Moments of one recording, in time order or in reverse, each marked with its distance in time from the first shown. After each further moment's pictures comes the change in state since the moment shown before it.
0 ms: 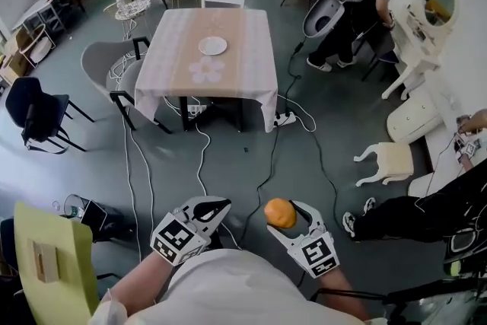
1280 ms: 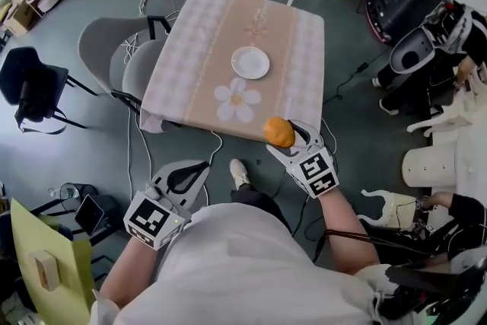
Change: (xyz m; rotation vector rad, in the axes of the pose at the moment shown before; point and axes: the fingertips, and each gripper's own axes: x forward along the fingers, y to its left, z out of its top) left arm 0.028 0.389 0.124 -0.071 -0.097 0.317; right arm 0.396 -0.295 0.216 -0.220 0.037 0.149
